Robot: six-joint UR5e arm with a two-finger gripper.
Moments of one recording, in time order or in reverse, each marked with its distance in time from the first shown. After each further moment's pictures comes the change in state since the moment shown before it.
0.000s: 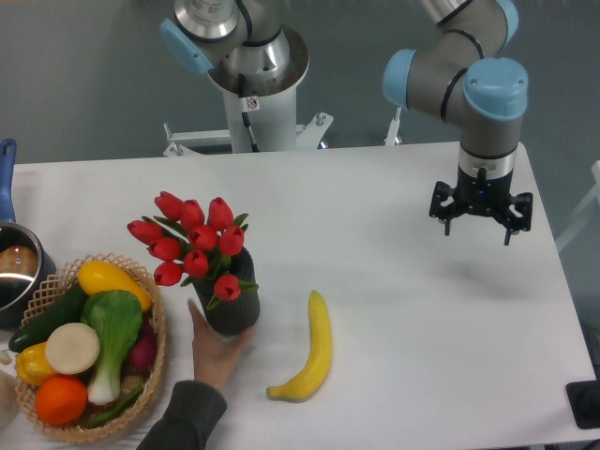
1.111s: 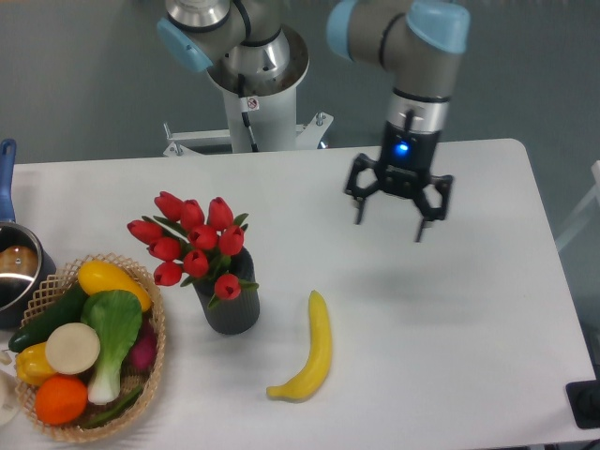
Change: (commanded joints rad) arm -0.100 0.316 -0.262 0.009 -0.693 -0.015
